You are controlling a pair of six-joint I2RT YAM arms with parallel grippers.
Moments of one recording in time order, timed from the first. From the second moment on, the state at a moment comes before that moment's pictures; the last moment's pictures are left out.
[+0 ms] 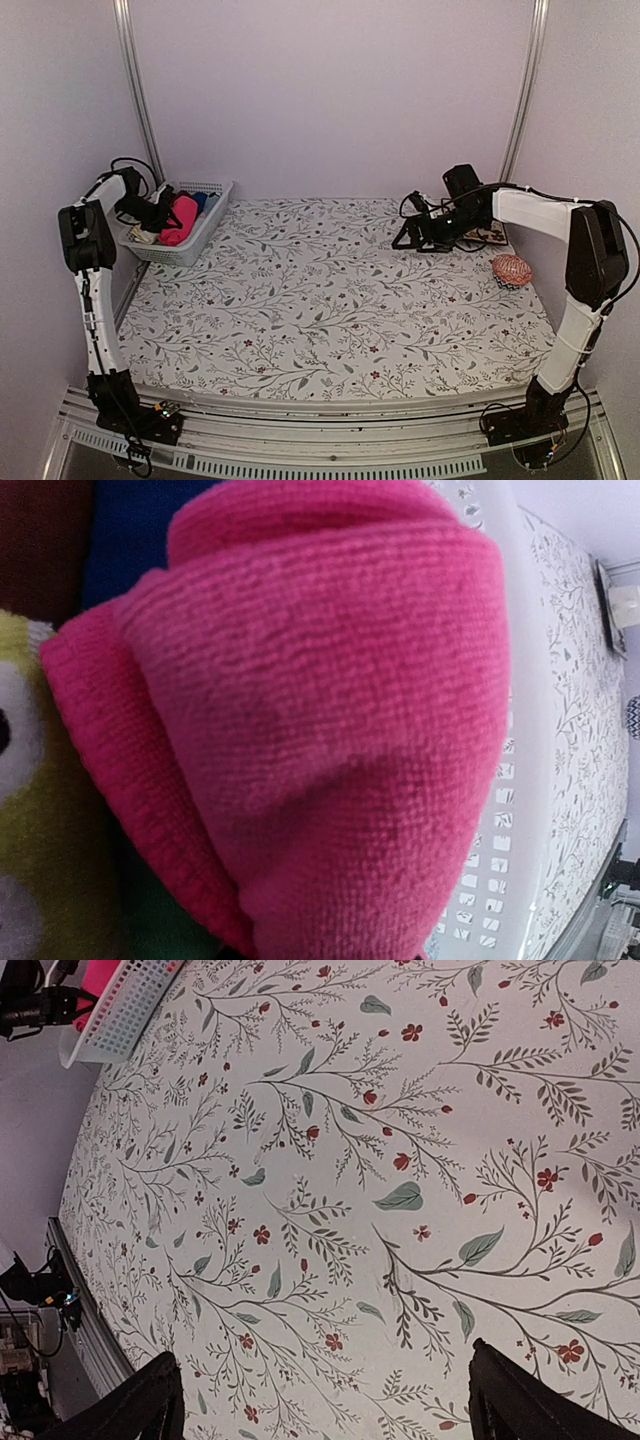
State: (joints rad) left arm 0.26 2.47 2.27 -1.12 0.64 0.29; right arm 0.33 1.82 1.42 -0.61 -0.56 0.11
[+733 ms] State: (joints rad) left arm 0.23 2.46 2.34 -1.10 0.42 0.24; right arm 0.36 1.85 1.47 -0.61 -0.56 0.12
